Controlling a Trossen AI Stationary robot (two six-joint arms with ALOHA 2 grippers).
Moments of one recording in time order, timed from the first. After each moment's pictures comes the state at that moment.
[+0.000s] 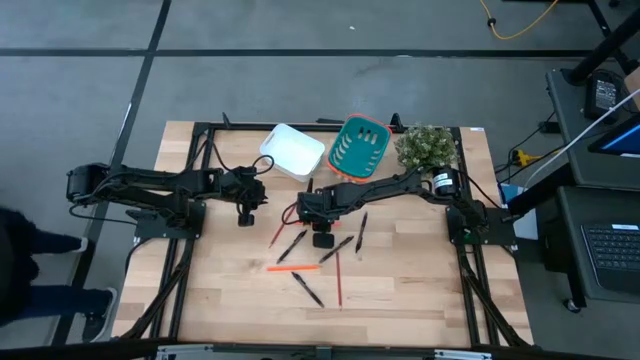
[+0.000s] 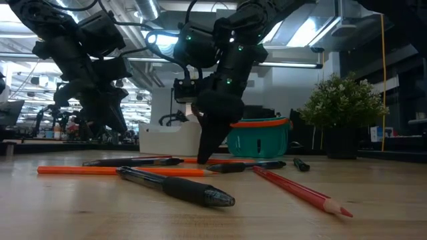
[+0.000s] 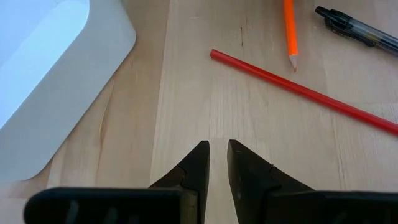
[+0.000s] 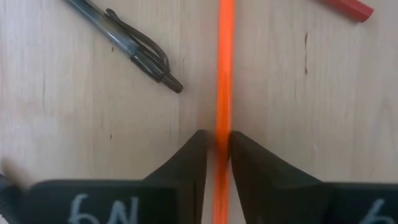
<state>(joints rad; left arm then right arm) 0.24 1.05 0.40 -0.23 -0.01 0.24 0.01 2.24 1.58 -0.59 -0.03 0.00</state>
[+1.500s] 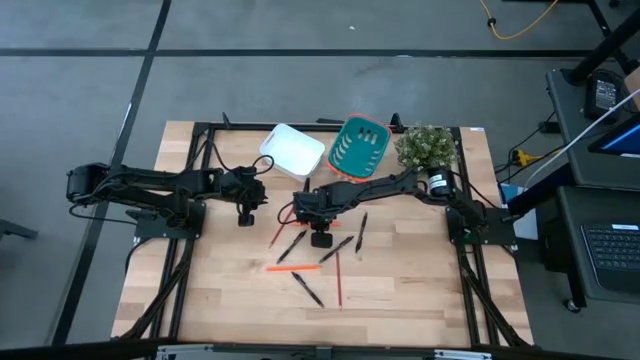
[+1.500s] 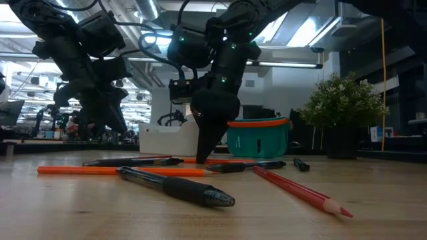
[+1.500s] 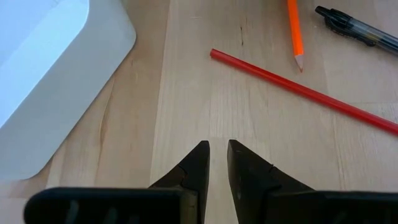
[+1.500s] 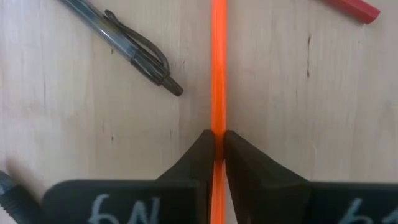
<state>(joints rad) 0.24 1.05 0.40 -0.23 -0.01 0.24 0.01 2.26 1.69 -0.70 -0.04 -0.01</state>
